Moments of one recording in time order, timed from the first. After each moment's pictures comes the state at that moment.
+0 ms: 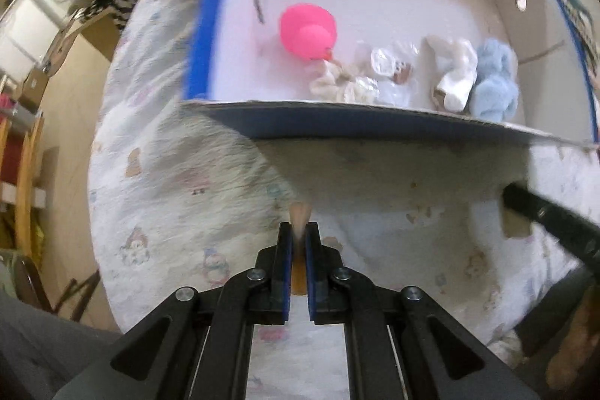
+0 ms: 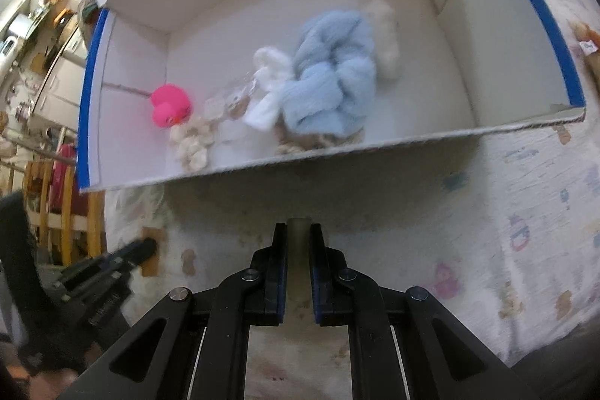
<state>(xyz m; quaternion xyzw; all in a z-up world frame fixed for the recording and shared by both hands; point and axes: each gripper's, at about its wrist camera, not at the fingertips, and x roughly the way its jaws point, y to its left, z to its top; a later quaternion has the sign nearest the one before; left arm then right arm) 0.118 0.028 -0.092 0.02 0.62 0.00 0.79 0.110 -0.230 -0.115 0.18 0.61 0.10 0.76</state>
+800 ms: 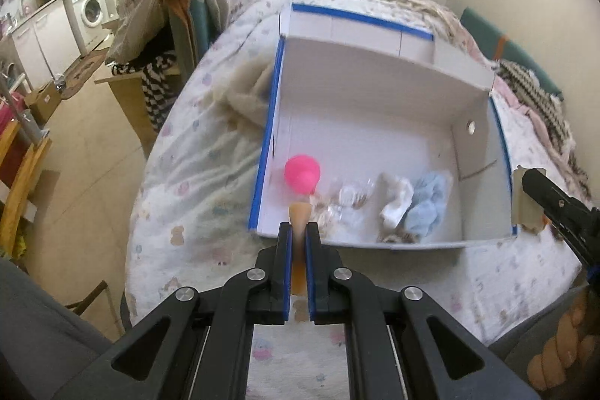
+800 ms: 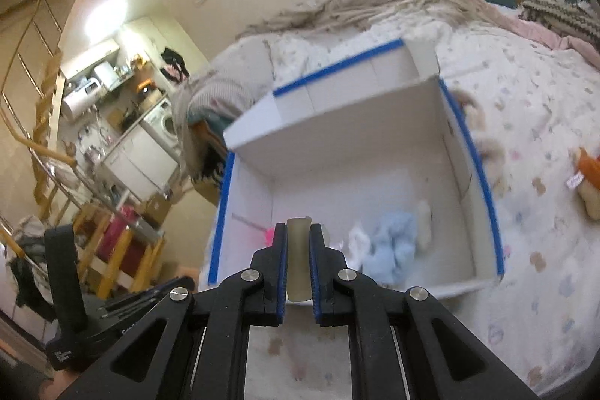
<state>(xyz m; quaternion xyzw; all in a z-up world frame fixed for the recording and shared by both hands) 0.099 -0.001 0.023 -0.05 0.47 0.00 0.88 0.097 -0.262 0.028 0.22 0.37 0.17 0.89</state>
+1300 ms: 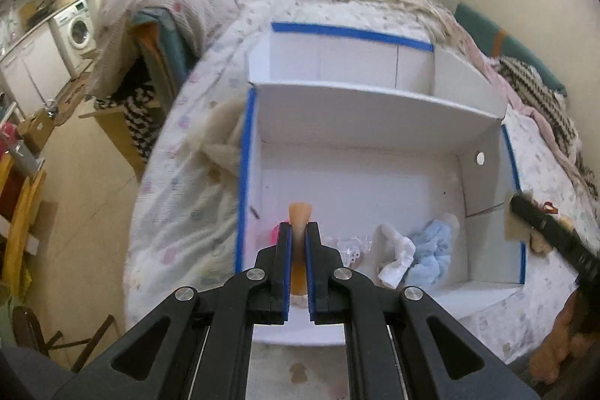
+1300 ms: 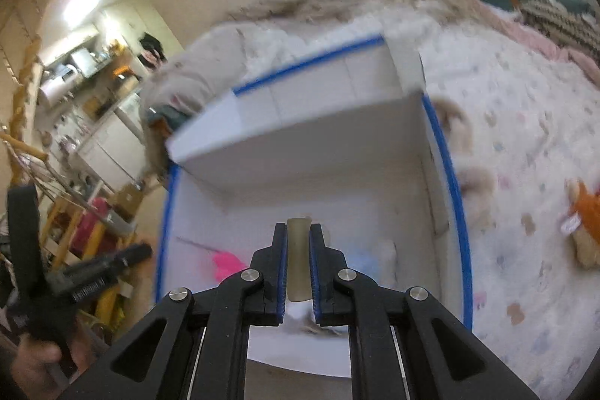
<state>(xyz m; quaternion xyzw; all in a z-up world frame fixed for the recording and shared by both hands) 0.187 -0.029 0.018 -0.01 0.48 -0.02 0.88 0.167 -0.281 -0.010 0.19 0.42 0.13 0.88</state>
